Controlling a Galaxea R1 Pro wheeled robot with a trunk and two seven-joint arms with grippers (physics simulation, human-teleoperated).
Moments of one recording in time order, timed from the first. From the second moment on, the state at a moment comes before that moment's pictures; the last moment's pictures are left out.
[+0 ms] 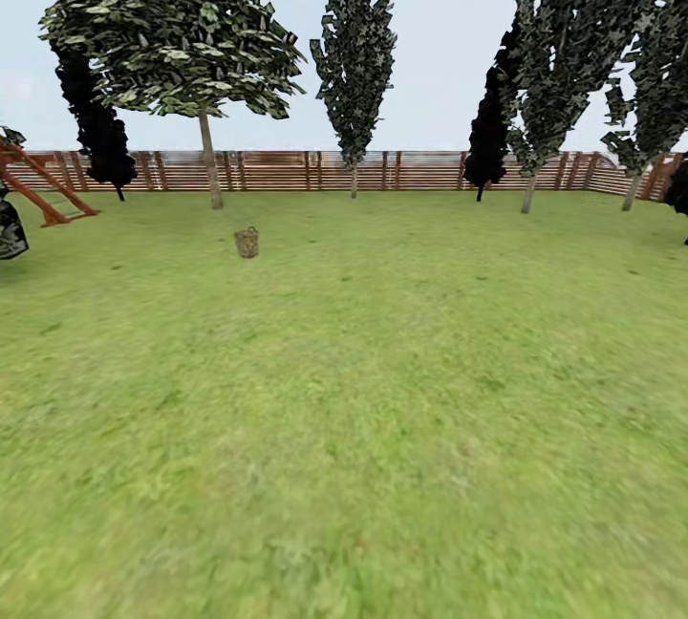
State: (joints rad) left arm -0.07 0.00 0.23 -0.23 0.03 -0.43 0.00; right arm -0.23 -0.06 -0.10 0.02 -0.20 -0.77 -0.16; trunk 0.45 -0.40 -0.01
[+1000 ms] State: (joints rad) left arm -0.07 -0.01 0.22 -0.23 0.02 -0.43 0.00; right arm -0.23 -0.06 -0.10 0.02 -0.20 -0.77 -0.16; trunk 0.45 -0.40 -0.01
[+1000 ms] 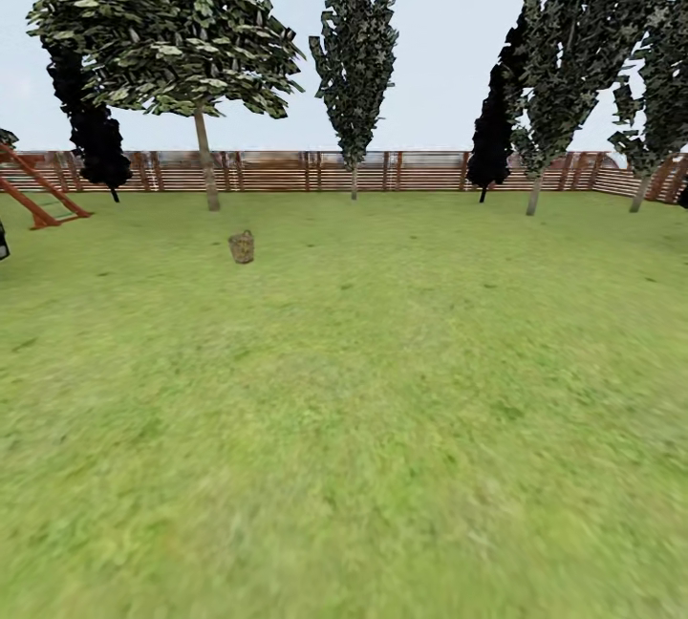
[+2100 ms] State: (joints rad) left arm -0.07 0.00 0.23 -0.23 -0.01 -0.43 0.01; right arm -0.23 -0.02 -0.10 -0.01 -0.20 -0.77 -0.16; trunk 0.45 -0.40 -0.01
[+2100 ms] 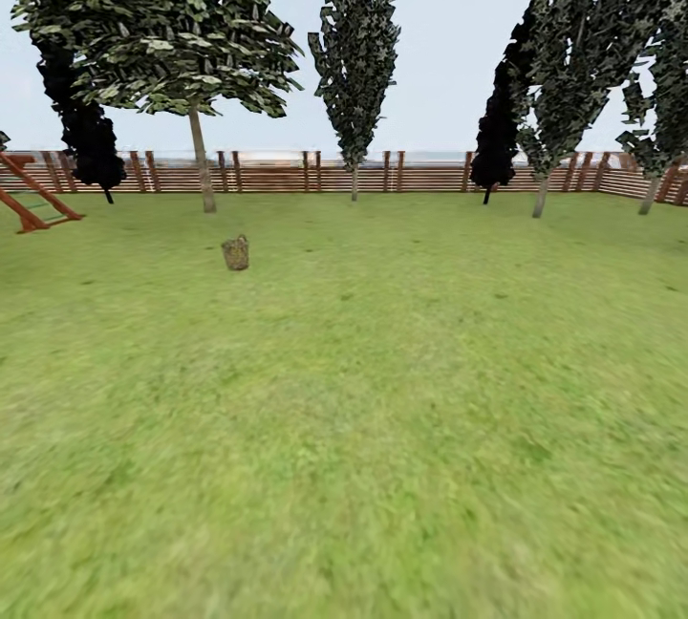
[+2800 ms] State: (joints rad) left arm -0.07 0.00 0.23 -0.23 -0.01 -0.43 0.01; right arm -0.23 -0.03 -0.10 -0.07 -0.20 -0.77 -0.16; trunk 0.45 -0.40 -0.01
